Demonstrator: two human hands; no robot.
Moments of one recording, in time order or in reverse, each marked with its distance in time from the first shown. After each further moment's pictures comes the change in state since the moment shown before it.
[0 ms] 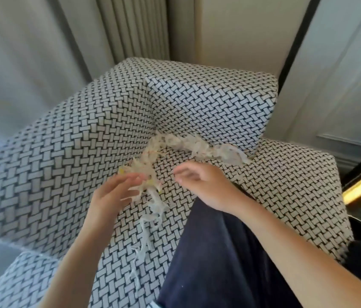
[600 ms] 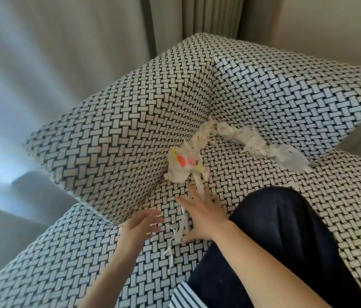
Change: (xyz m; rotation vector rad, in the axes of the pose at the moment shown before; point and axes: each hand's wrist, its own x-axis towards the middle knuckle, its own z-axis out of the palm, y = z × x) left_hand -0.030 -0.110 -0.041 -0.033 0.198 -0.291; right_hand 0.045 0.050 0.140 -0.904 -0.503 -0.041
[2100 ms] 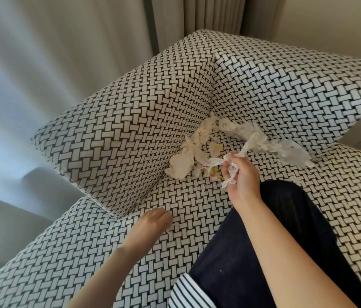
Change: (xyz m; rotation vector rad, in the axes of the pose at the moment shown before) left_hand 0.041 -0.050 0.001 1.111 -0.218 0.971; right_hand -0.025 0.037 -0.055 2.325 0.854 0.171
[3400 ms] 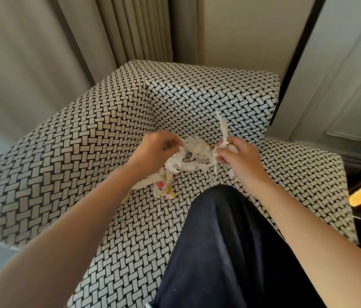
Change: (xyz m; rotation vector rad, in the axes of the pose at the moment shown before) left_hand 0.203 0.123 -0.138 -0.253 0.076 0.086; right_hand -0.004 -0.125 -0.052 -0.835 -0.047 -0.359
